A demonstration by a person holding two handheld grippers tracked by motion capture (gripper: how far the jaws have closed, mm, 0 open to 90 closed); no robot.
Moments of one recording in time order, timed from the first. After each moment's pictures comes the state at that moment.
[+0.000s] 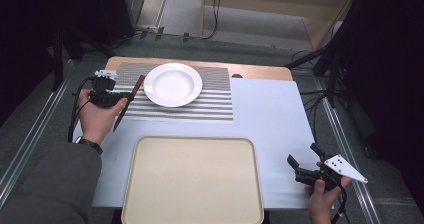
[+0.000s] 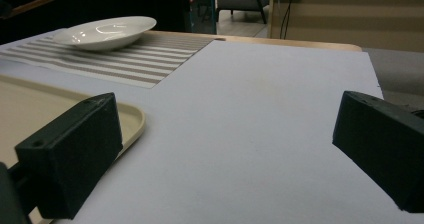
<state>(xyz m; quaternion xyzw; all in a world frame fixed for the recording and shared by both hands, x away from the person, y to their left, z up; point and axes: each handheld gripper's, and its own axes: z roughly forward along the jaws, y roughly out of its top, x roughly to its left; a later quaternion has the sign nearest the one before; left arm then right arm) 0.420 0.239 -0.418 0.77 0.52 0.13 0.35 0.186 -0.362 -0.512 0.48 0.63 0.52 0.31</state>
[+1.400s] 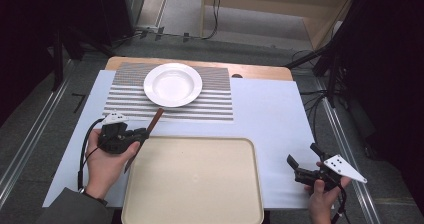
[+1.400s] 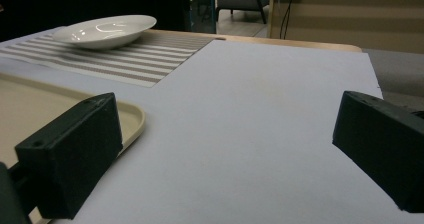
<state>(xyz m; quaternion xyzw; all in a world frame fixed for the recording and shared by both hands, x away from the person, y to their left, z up) 0.299 0.201 -0.435 0.79 0.45 0.11 0.40 0.186 -0.361 -0.512 0.48 0.63 0.52 0.31</state>
